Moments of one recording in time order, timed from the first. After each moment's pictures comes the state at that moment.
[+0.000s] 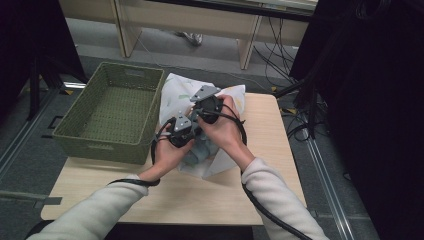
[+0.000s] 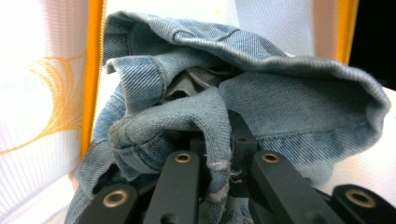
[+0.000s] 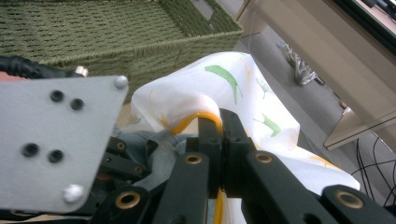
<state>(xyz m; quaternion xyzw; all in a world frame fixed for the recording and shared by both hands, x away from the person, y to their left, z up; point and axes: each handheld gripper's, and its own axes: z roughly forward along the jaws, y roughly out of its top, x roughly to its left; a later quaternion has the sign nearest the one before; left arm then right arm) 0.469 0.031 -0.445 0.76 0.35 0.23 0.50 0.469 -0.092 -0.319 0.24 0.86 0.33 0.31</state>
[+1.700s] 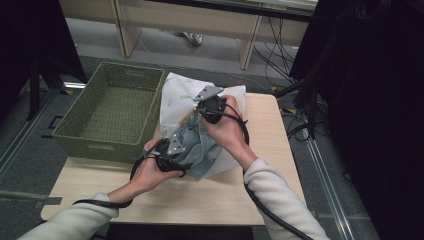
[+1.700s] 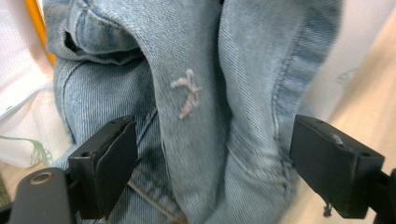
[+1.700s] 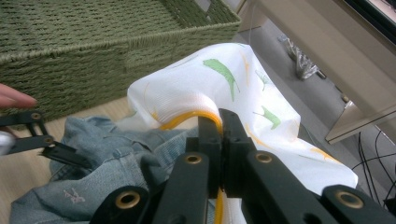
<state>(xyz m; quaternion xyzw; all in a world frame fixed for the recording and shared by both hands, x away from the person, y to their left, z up) 0.424 0.058 -0.476 0.85 0.28 0.21 0.38 0.473 -0.100 -0.321 0.25 0.86 0.32 0.31</state>
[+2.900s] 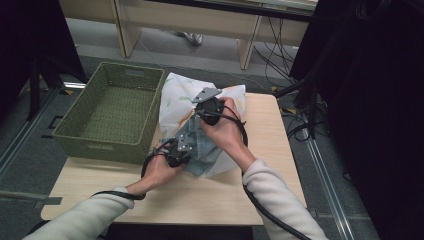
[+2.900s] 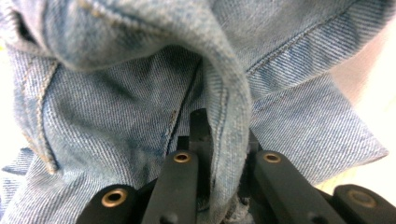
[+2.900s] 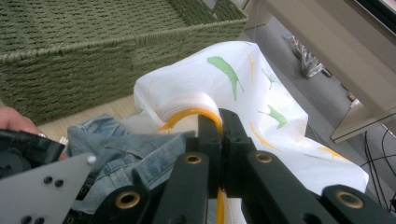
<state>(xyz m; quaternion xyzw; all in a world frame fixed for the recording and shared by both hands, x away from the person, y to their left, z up) 0.445 0.046 -0.497 0.86 0.31 0.17 0.36 0.471 -0.097 -0.325 0.25 0.87 0.32 0.30</state>
